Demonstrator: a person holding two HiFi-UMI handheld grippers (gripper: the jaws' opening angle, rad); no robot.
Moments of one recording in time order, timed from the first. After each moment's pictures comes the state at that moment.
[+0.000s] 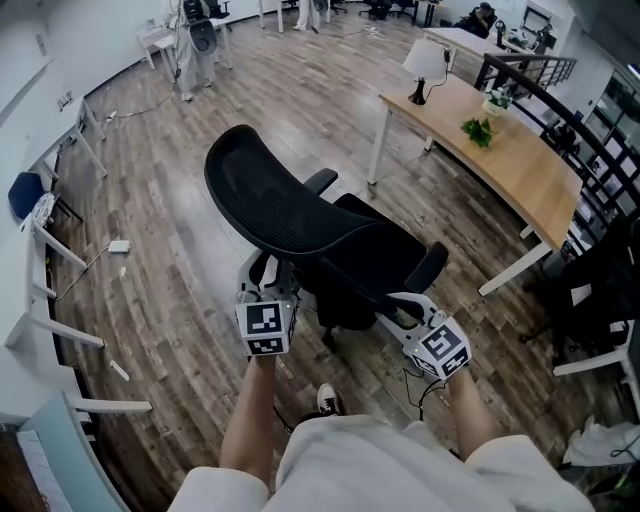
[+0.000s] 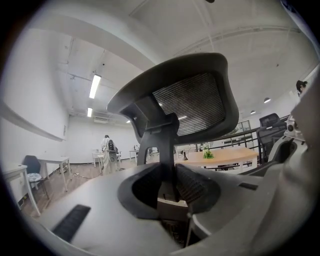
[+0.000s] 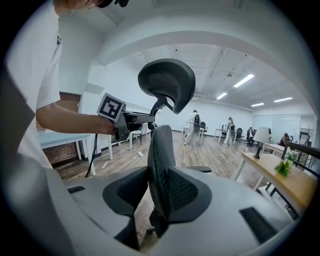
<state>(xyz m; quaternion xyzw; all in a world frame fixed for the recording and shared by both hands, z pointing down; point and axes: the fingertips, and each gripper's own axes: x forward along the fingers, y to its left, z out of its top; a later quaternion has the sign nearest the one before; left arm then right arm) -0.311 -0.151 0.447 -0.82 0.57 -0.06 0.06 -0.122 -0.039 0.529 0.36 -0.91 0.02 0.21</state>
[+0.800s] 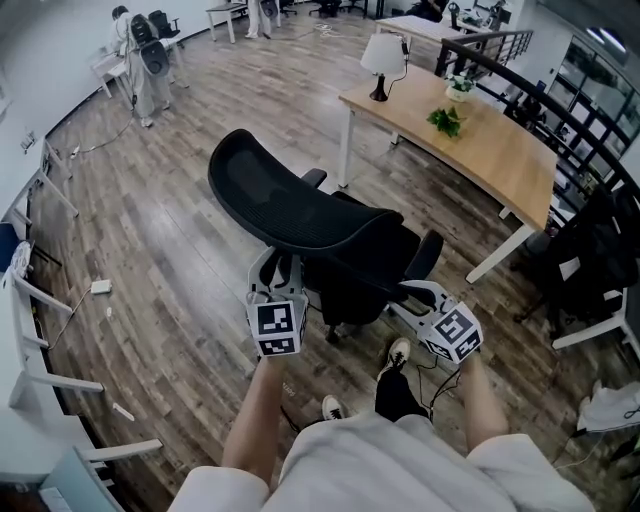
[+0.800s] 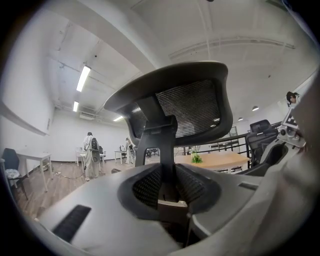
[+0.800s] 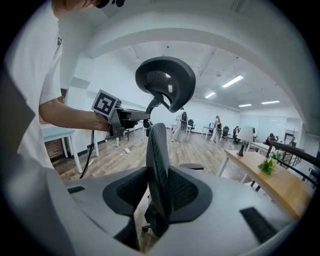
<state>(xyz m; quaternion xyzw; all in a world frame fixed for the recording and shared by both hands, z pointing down) -0.237 -0.214 0.447 -0.86 0.50 -0.05 0.05 -0.054 -0.093 0.530 0.42 -0.88 0.03 0.23</state>
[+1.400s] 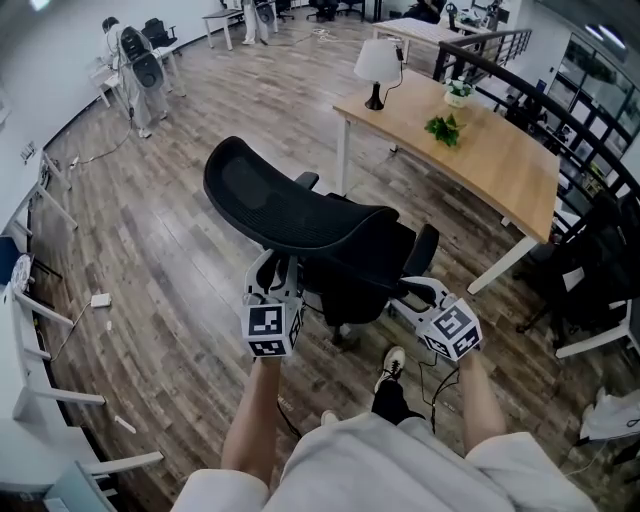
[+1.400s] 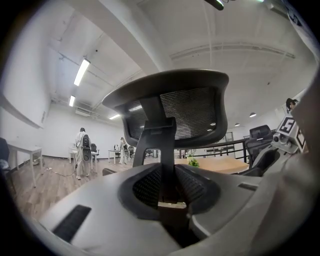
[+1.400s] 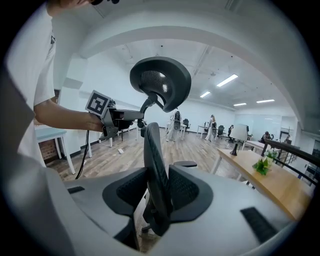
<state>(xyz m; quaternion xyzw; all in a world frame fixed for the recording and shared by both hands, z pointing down) -0.189 -0.271 0.444 -0.88 0.47 -0.02 0.03 0.001 -0.160 0.529 0.44 -0.87 0.04 0.22</state>
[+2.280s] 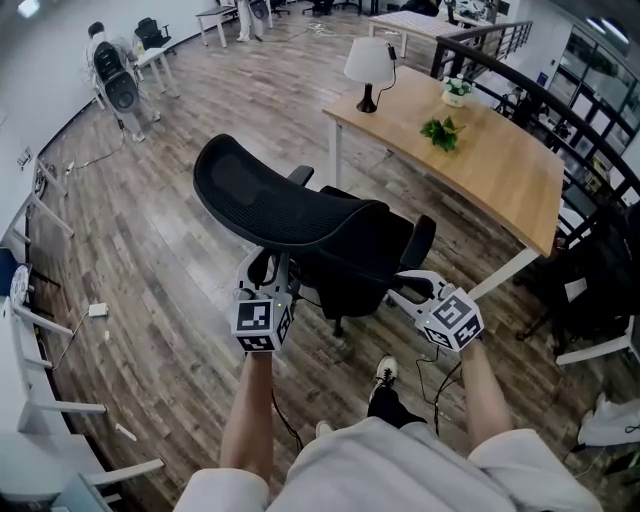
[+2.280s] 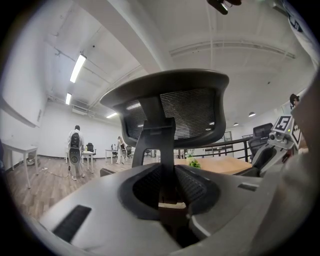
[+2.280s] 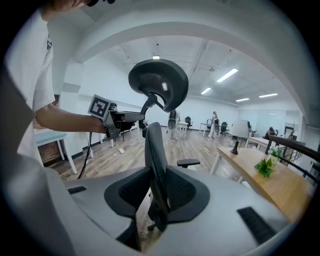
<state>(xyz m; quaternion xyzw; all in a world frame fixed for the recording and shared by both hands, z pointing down) -0.136 -0.355 0.442 -0.89 0.46 -0.03 0.03 0.059 -0.241 0.523 0.43 -0.87 0.06 0.22</state>
